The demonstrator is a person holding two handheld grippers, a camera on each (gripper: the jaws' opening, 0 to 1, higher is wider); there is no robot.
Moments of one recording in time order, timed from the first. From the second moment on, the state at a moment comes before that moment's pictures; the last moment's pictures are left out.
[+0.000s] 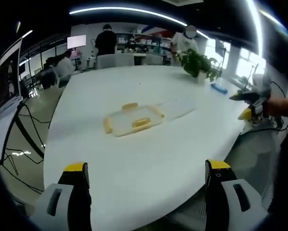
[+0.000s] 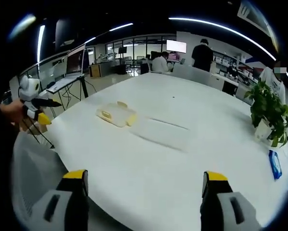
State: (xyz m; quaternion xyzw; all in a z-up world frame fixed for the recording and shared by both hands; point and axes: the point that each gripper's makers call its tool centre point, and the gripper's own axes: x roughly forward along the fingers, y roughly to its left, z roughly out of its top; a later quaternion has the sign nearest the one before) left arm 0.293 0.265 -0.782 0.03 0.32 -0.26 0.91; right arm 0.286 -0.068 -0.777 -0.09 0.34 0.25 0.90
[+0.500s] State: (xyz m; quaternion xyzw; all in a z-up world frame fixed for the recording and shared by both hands) left arm 0.305 0.275 -0.790 0.03 0.31 -0.27 0.91; right arm 0.300 -0.048 -0.765 -0.13 0.33 0.26 0.90
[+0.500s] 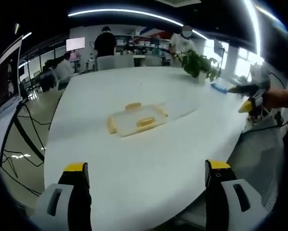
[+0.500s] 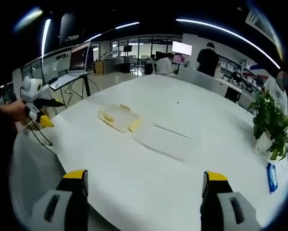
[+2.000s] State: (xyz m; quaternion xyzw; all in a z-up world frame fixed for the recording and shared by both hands) left arm 0.374 0.282 -0.827 0.12 0.36 -0.29 0.88; right arm 0.386 0.007 -0.784 -0.21 0.31 0.40 0.84
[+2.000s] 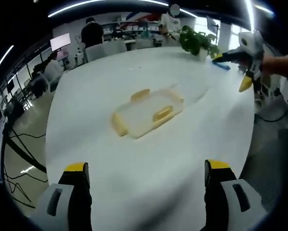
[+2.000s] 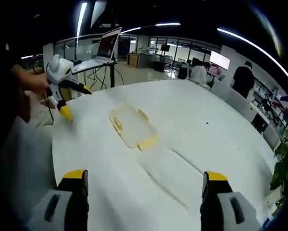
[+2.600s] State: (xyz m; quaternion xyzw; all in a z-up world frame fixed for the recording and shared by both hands) left arm 0.409 0.288 -0.839 0.22 0.34 -0.37 0.84; right arm 0.421 0.019 -0.803 -0.25 0.28 0.45 0.81
